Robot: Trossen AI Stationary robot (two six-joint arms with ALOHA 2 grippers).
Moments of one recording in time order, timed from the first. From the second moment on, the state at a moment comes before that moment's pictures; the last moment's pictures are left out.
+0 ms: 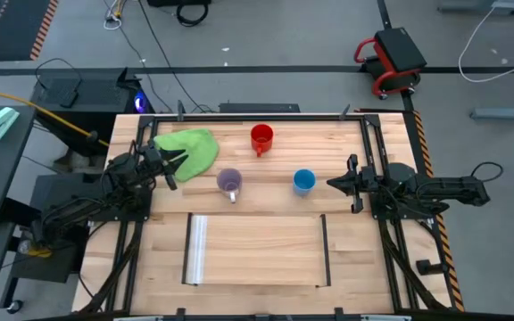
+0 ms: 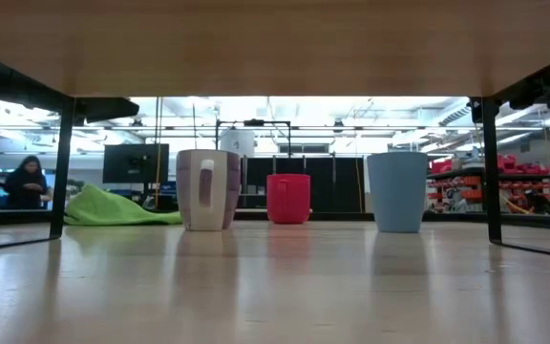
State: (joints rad) left arm 0.51 0.05 0.07 -0.07 -0.05 0.02; right arm -0.04 0.01 0.01 0.02 0.01 0.03
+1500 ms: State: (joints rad) left arm 0.51 0.05 0.07 0.31 -0.05 -1.04; right arm -0.04 0.01 0.20 0.67 0.07 0.52
